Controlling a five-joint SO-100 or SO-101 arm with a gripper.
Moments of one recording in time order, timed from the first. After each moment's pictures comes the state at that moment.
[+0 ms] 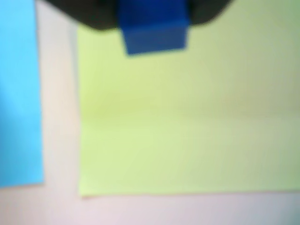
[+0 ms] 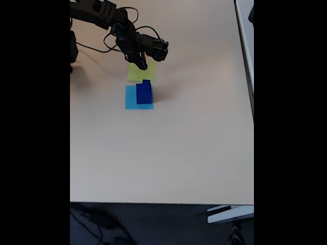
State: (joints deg) arm 10.6 97.6 117.3 45.8 80.3
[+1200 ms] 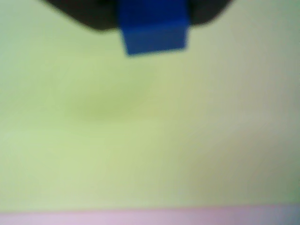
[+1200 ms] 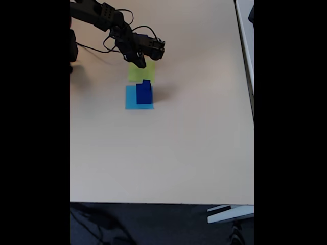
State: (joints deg) arm 6.1 96.9 128.1 32.1 86.4
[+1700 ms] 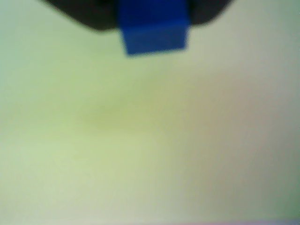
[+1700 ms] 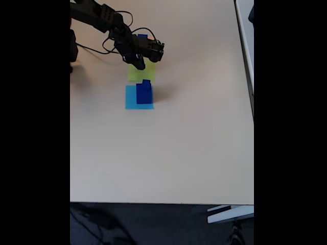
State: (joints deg) arm 6.7 96.4 129.5 30.4 86.6
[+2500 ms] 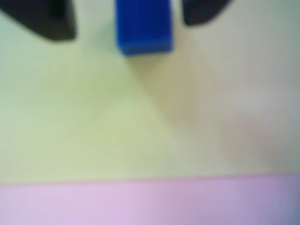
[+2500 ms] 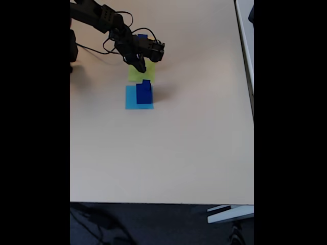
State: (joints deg) arm 6.2 96.2 128.3 29.1 86.0
